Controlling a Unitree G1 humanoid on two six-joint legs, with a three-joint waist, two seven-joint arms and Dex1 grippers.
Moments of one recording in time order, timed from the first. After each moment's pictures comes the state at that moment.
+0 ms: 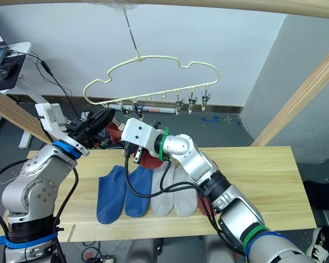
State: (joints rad) left arm -0.31 0.50 0.32 -0.31 -0.70 0.58 -0.40; right arm -0.86 0.01 0.47 0.34 -0.11 0.12 0.60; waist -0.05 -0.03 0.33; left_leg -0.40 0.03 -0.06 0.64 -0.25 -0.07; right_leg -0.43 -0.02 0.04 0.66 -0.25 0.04
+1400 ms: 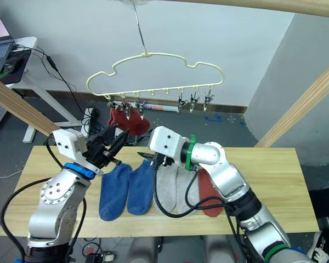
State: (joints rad) left arm -0.10 0.39 0.14 -0.36 -0.31 0.20 -0.39; right arm -0.60 -0.24 0.38 -0.24 -0.01 0.40 0.77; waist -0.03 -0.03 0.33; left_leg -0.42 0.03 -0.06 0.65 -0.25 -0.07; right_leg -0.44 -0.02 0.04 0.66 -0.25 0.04
